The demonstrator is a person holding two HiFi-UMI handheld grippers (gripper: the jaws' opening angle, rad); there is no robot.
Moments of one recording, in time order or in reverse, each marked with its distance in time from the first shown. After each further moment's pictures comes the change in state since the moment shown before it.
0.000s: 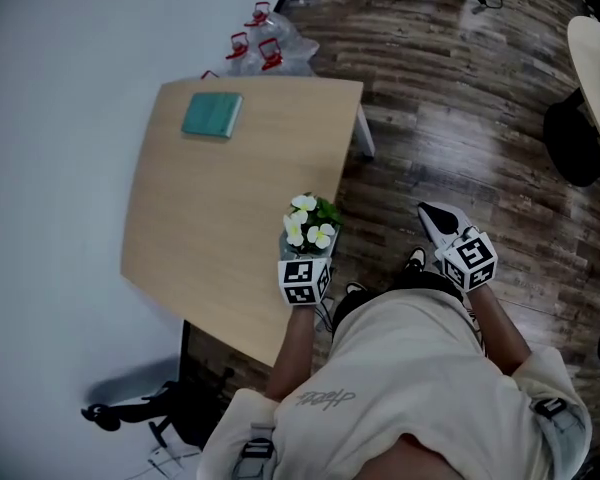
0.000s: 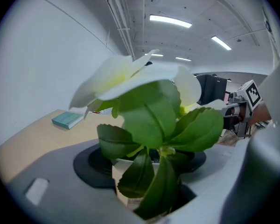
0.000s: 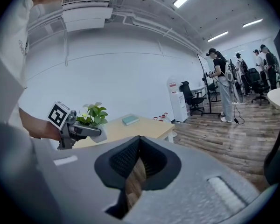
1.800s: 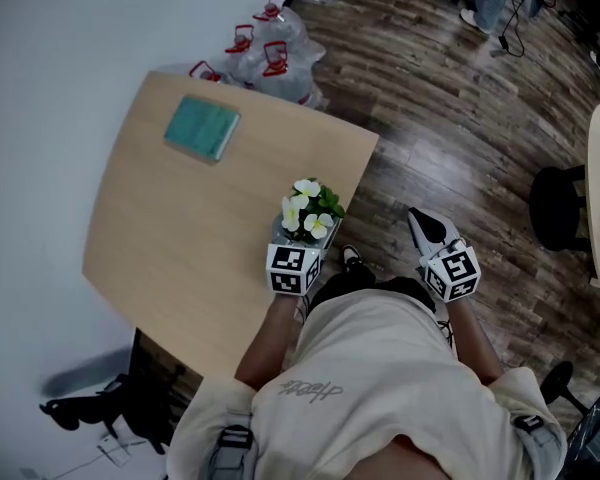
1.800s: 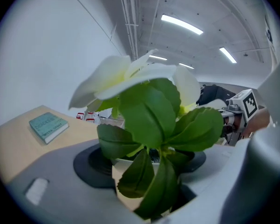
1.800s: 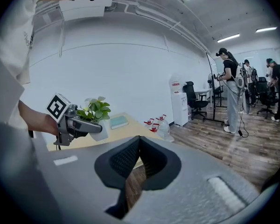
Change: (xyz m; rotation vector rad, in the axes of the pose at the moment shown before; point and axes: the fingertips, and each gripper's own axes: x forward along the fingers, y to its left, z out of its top) left arm 0.142 0.056 0.089 -0.084 -0.022 -0.080; right arm 0.132 -0.094 0.080 -0.088 0.048 0.000
